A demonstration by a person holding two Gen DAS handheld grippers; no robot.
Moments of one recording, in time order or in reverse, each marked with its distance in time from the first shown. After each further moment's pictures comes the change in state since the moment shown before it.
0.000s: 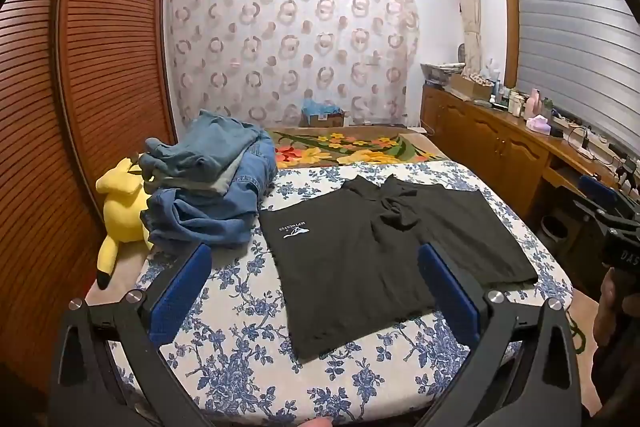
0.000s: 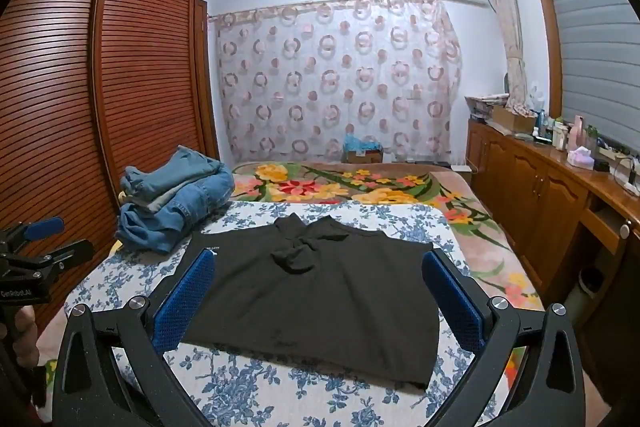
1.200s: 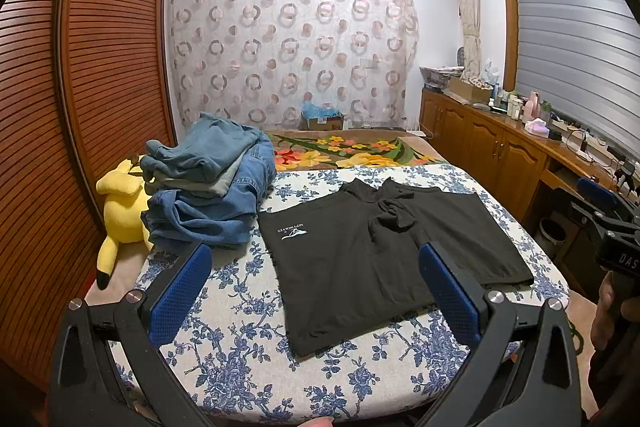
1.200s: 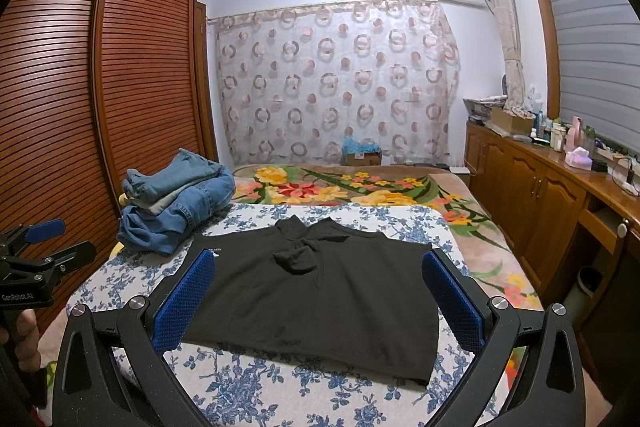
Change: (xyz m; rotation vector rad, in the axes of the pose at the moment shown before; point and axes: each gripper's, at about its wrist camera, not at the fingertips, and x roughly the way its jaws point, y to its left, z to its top) left arm -0.006 0.003 0.003 -0.004 -0.004 -0.001; right arm -0.001 0.000 -0.002 -0.007 -0.005 -0.006
